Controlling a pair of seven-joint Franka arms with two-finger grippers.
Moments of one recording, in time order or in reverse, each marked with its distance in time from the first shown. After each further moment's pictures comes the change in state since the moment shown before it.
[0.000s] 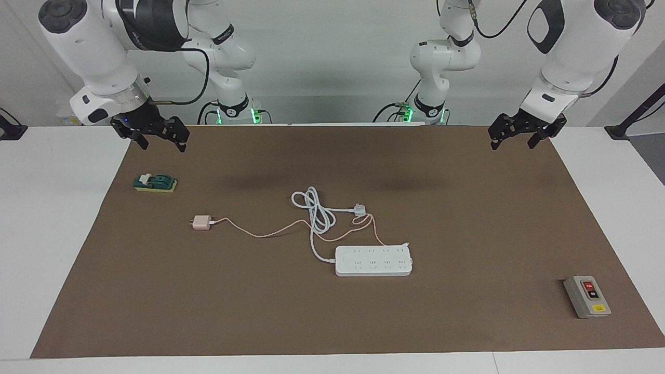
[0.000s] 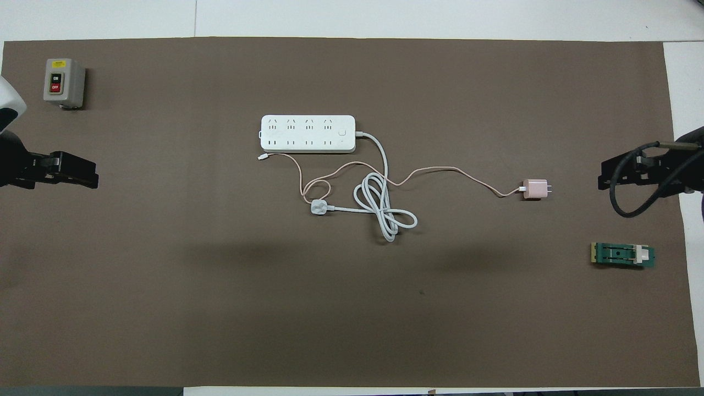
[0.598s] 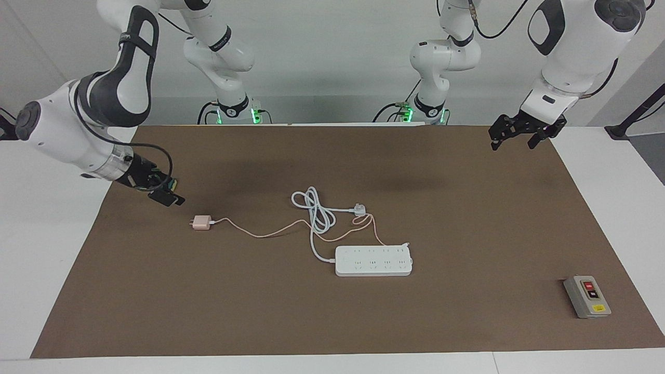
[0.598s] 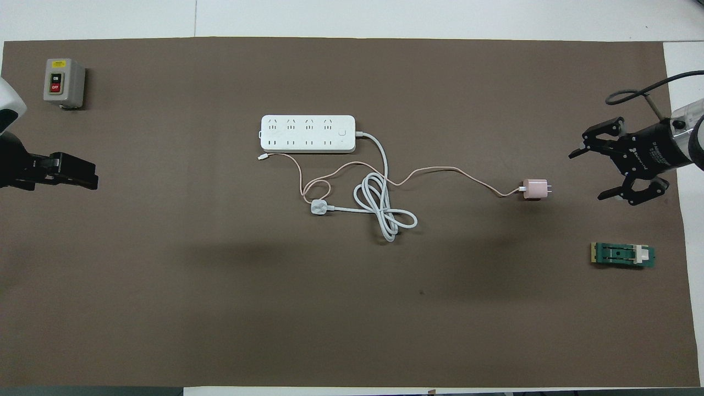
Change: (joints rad) left arm 0.001 0.000 0.004 -0.007 0.000 0.000 0.000; right arm -0.166 0.250 -0.002 -0.040 0.334 0.143 0.539
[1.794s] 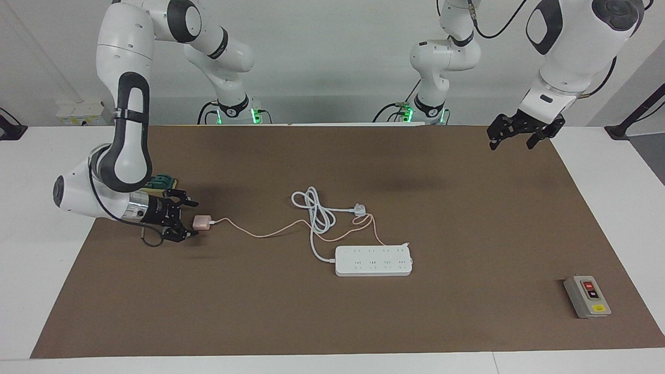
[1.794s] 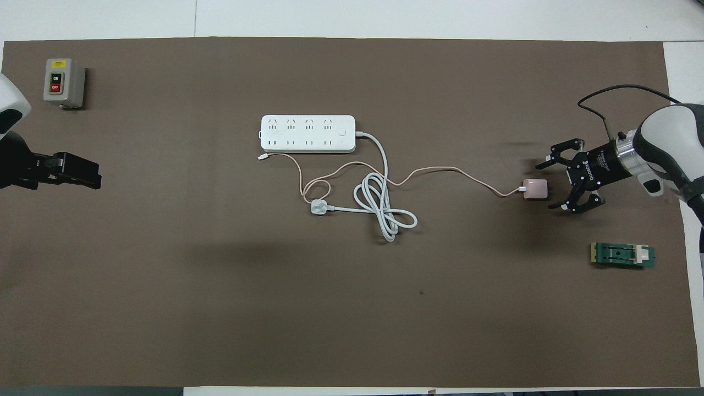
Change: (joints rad) left arm -0.009 0.000 -0.006 0.002 0.000 0.000 0.001; right arm -0.032 0.227 -0.006 -0.039 0.144 0.100 0.249
